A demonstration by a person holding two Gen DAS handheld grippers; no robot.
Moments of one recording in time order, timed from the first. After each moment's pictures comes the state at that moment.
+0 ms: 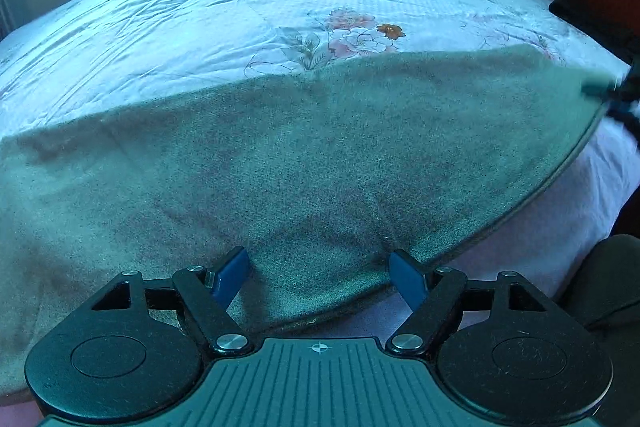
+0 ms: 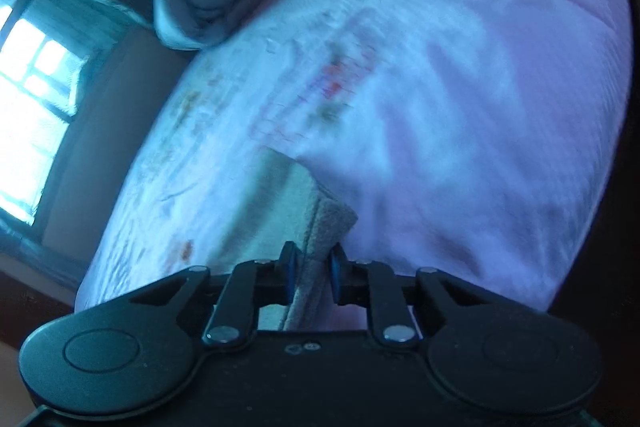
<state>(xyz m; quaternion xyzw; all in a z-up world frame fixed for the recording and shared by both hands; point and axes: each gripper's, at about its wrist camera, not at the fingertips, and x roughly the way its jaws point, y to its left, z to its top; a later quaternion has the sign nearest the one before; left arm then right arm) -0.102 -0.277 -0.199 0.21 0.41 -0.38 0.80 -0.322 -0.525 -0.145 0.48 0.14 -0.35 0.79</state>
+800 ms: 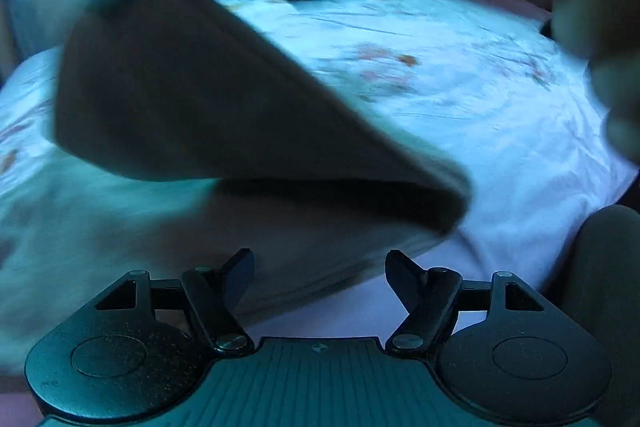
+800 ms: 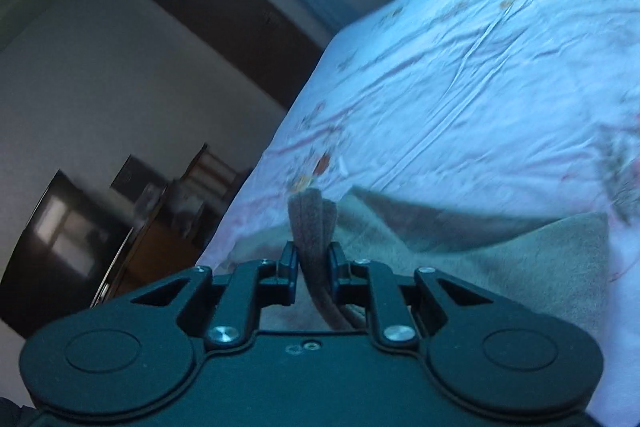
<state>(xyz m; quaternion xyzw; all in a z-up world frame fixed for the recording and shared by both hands) -0.104 -0.184 -0.167 0.19 0.36 -0.38 0.83 -0.072 -0.356 -0.062 0.34 0.32 0.16 0.87</state>
